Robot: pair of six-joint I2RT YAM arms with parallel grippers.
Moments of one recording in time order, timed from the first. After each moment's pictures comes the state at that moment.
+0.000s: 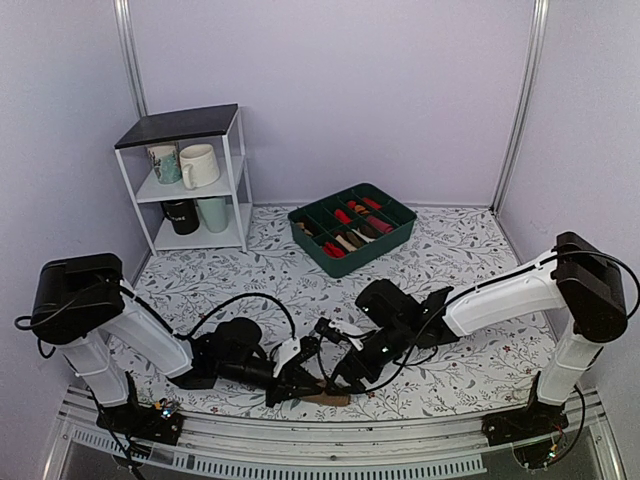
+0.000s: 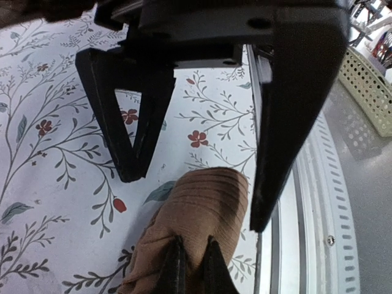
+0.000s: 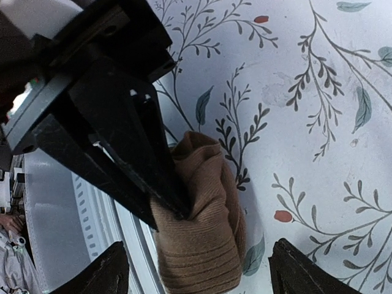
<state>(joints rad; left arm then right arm) -1.13 1.72 0.39 0.80 0.40 -0.13 1.08 1.73 0.90 -0.09 -0.54 0.25</state>
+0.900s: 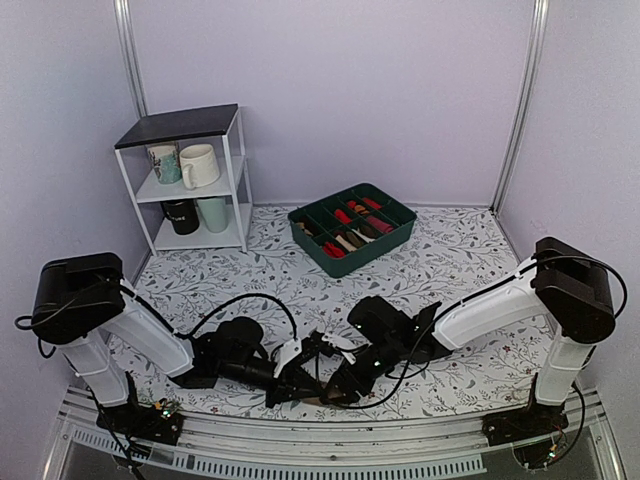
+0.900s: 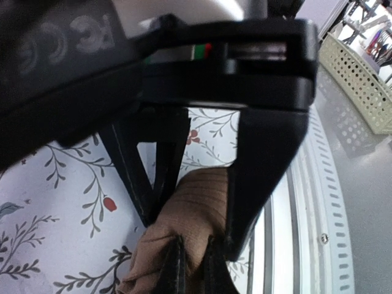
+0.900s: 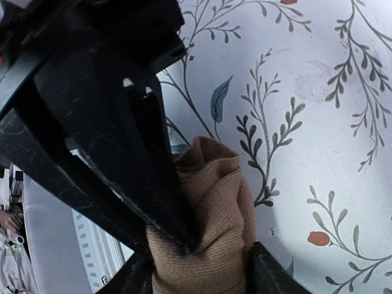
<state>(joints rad) -1.12 1.72 0.40 0.78 0.43 -0.13 1.14 1.82 0.87 0.05 -0.53 0.30</state>
